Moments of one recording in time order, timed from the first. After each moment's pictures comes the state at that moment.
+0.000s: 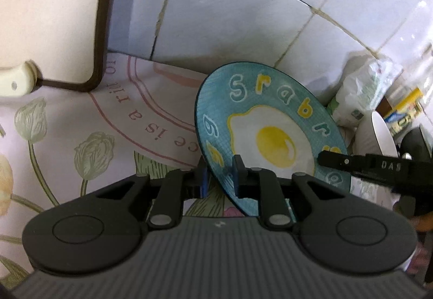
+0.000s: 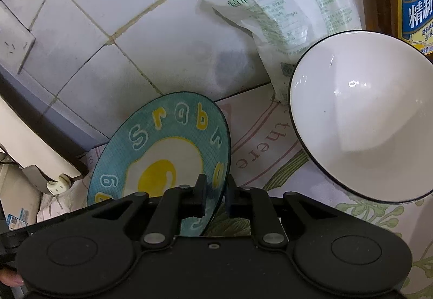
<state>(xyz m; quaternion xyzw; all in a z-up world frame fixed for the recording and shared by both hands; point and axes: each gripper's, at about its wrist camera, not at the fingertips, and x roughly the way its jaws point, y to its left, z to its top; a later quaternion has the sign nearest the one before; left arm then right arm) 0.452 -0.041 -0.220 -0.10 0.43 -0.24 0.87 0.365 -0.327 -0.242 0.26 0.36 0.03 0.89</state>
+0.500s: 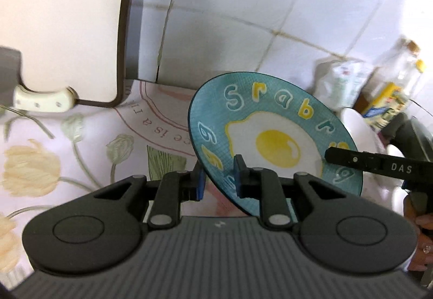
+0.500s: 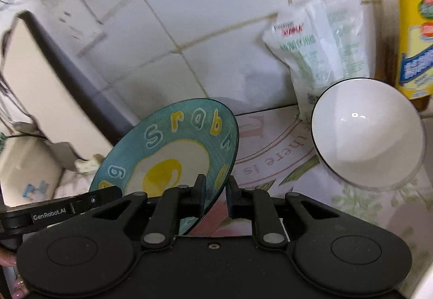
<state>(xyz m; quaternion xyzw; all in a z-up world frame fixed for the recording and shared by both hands) 0.384 -0.033 -0.153 -0.06 0.39 -0.22 0.89 0.310 -0.305 -0.188 0.21 0.33 0.08 0.92</state>
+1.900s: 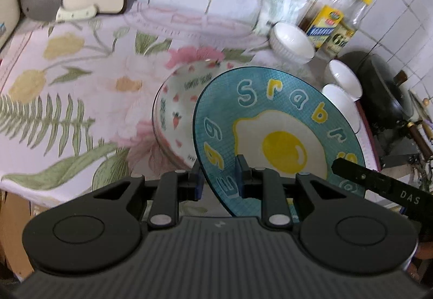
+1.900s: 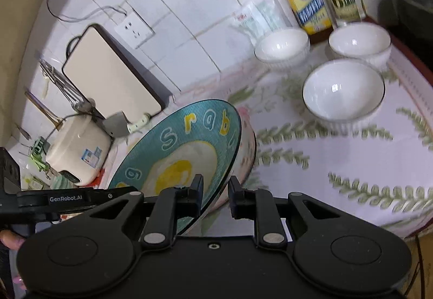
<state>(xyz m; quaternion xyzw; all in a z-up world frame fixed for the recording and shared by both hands) 0.160 -0.045 -0.143 -0.06 0.47 -0.19 0.86 0.050 -0.321 -0.195 0.28 0.31 0.09 0.90</state>
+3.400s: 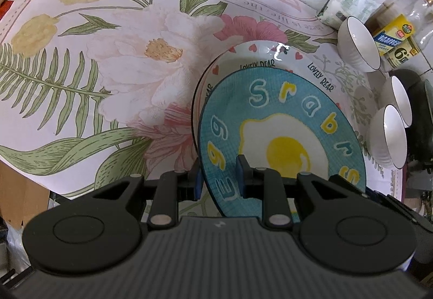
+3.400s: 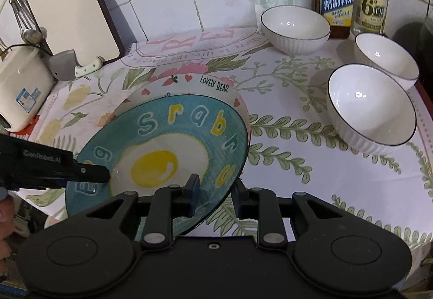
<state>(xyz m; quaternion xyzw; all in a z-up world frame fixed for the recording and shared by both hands) 0.229 -0.034 -0.196 -0.11 0.55 -0.11 0.82 0.126 -0.261 -0.212 0.11 0.41 0.01 0.91</state>
